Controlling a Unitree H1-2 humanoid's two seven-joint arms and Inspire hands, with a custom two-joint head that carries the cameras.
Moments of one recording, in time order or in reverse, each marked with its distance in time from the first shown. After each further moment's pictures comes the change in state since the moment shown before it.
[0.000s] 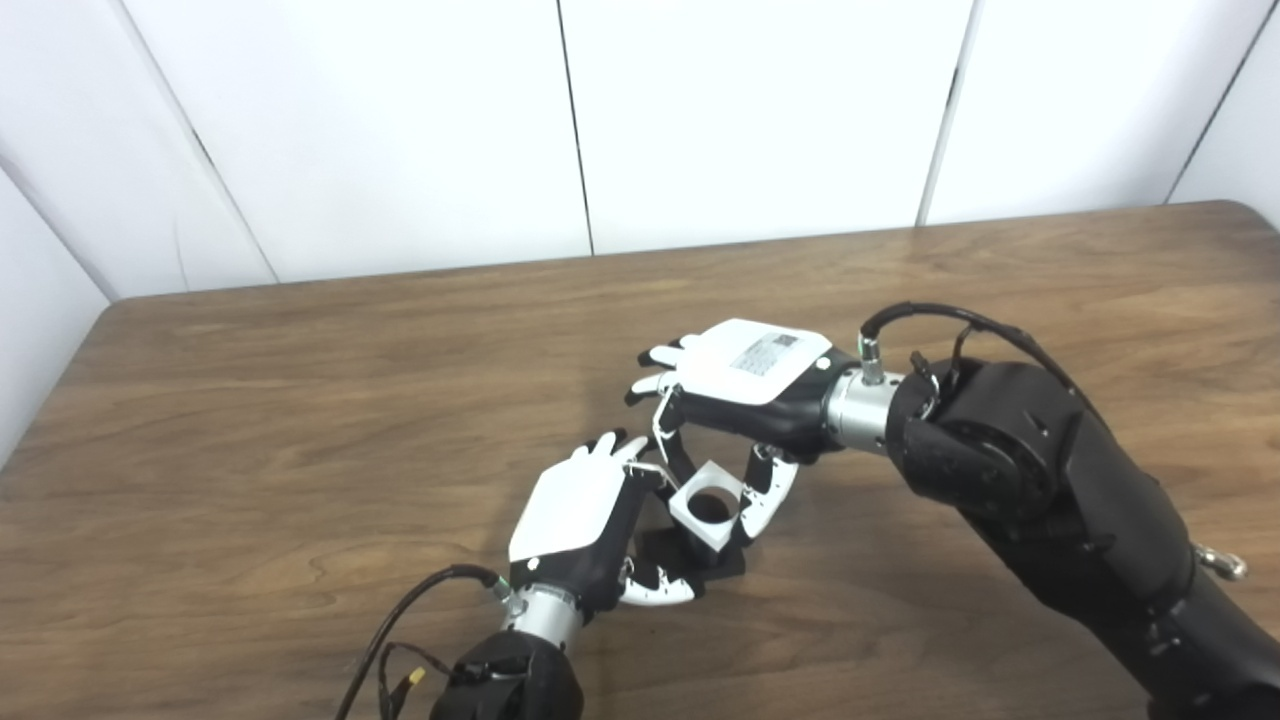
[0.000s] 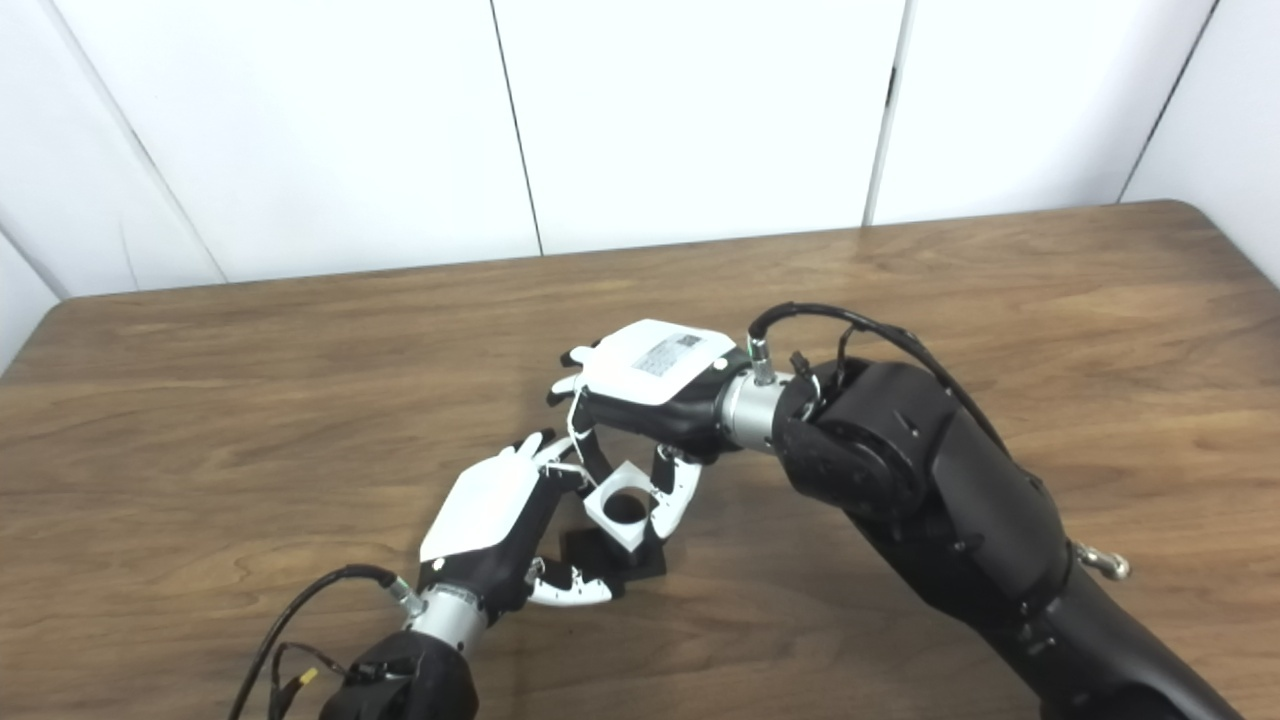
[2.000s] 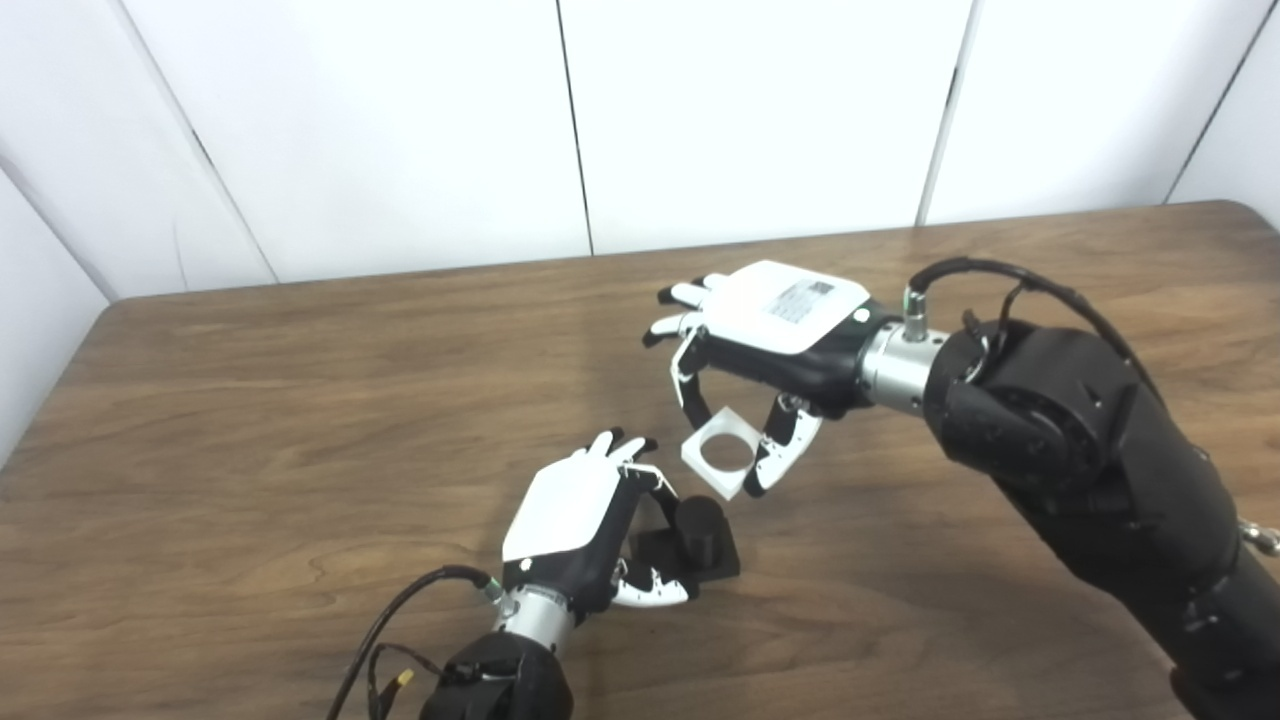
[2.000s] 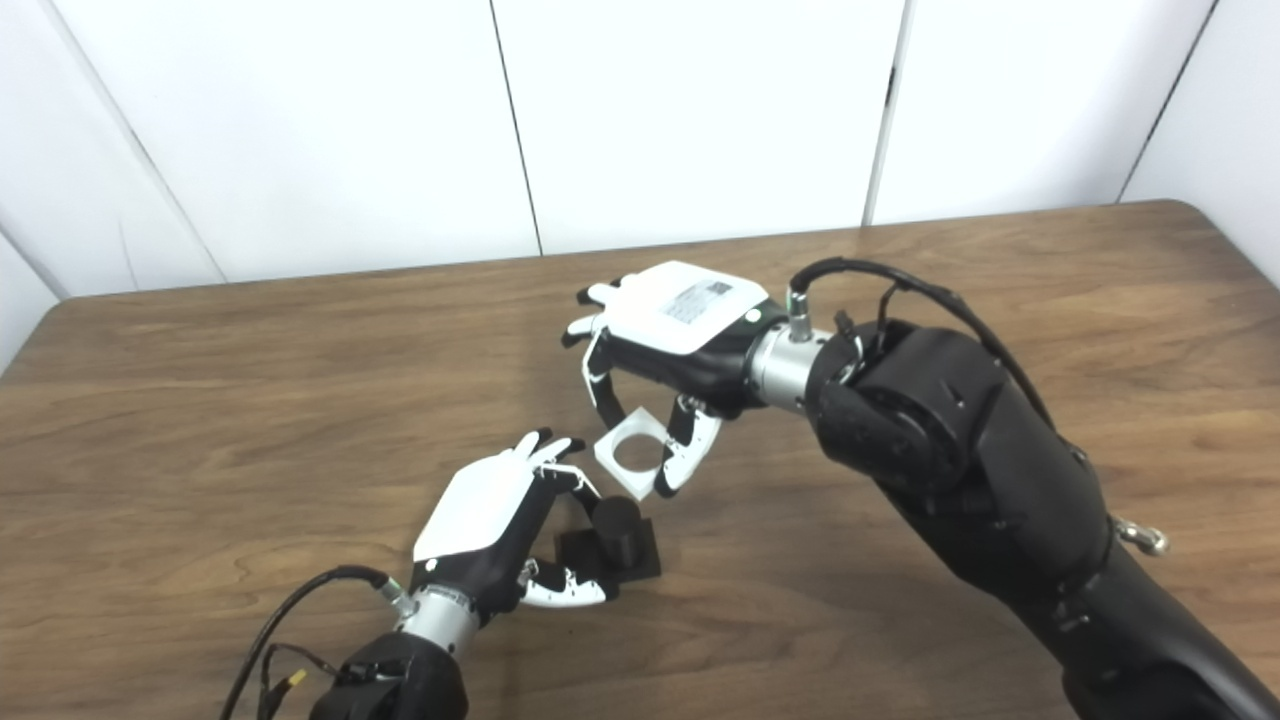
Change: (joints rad) left arm 0.002 0.020 0.013 0.000 -0.018 -0.030 0.006; right arm -0.040 -0.048 -0.031 -0.040 0.009 0.038 -0.029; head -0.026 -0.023
